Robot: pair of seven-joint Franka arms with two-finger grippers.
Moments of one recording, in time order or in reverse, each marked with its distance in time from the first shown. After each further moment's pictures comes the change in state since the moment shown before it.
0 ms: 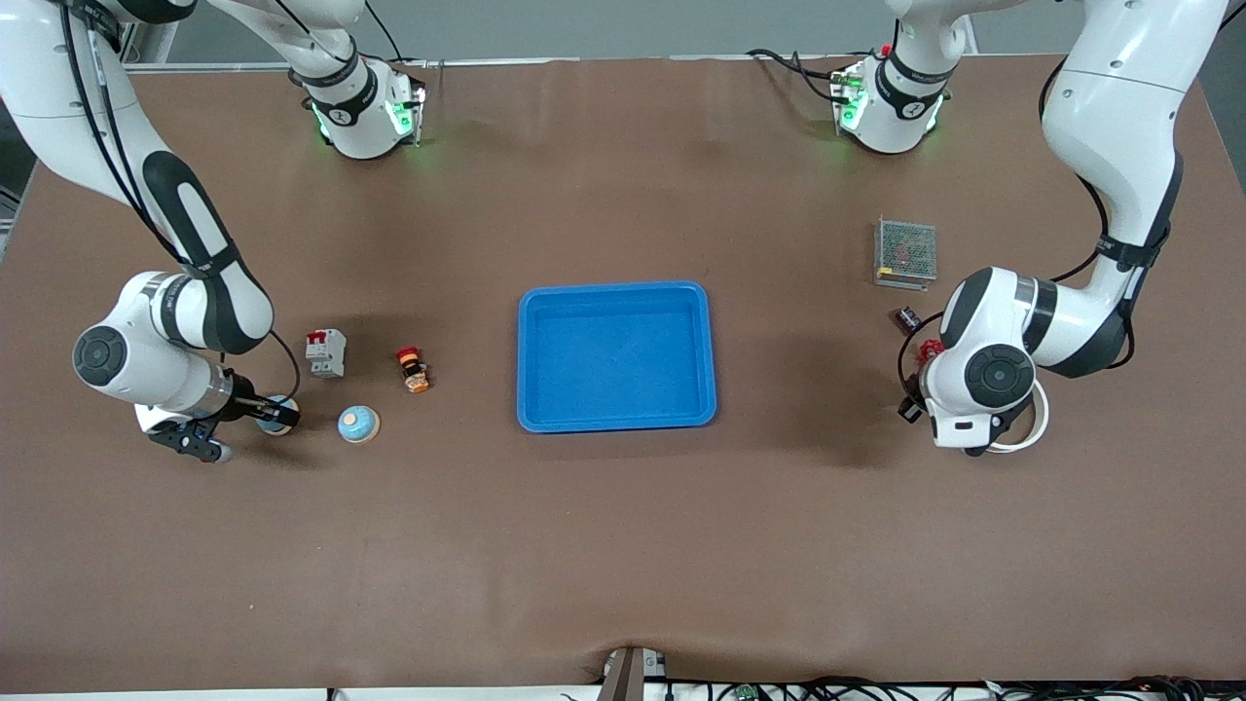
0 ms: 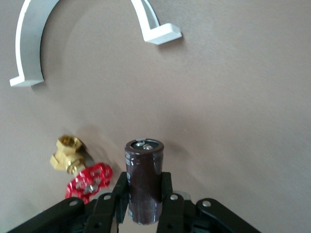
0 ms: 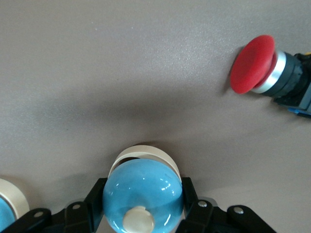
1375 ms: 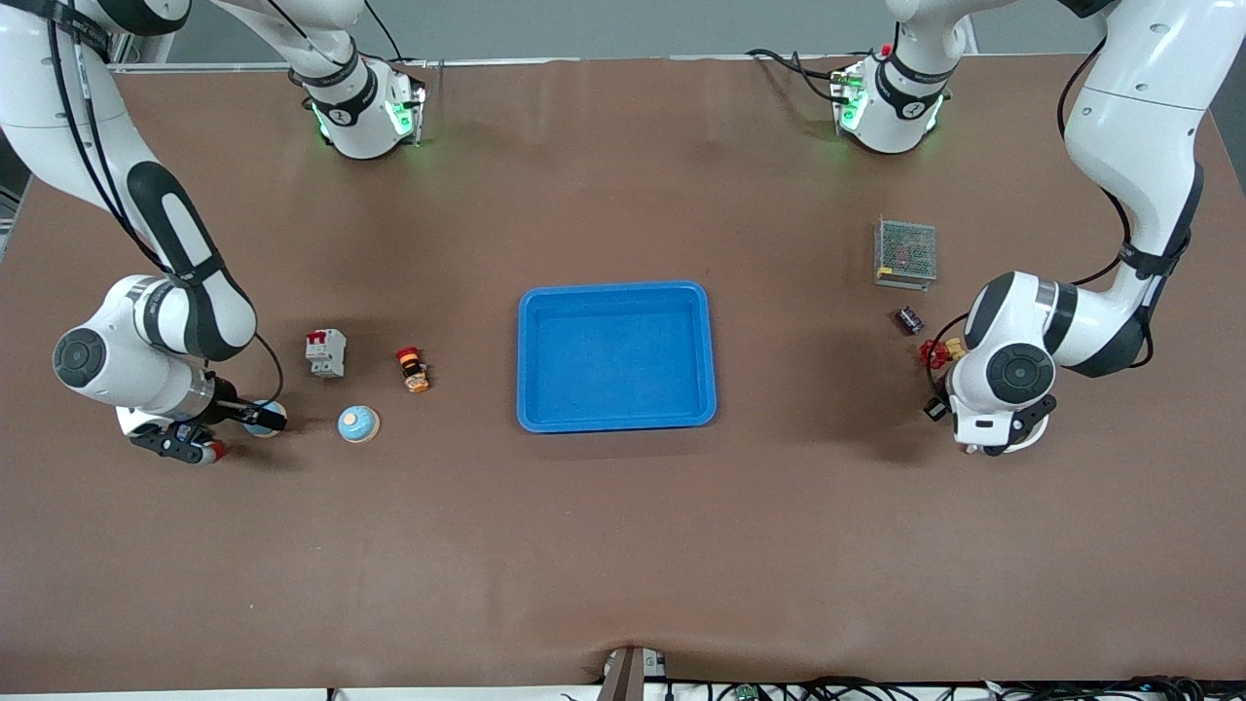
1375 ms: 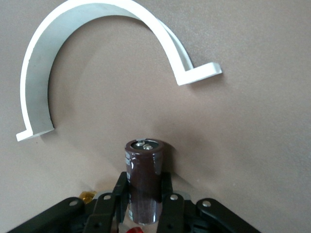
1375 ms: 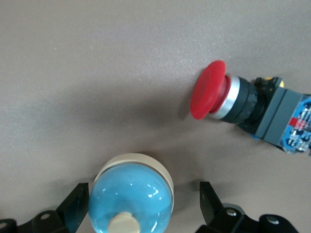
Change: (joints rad) left arm 0.086 0.024 0.001 -0.046 0.115 0.076 0.086; right arm -0.043 0.036 -0.009 0.031 0.001 0.021 -0.067
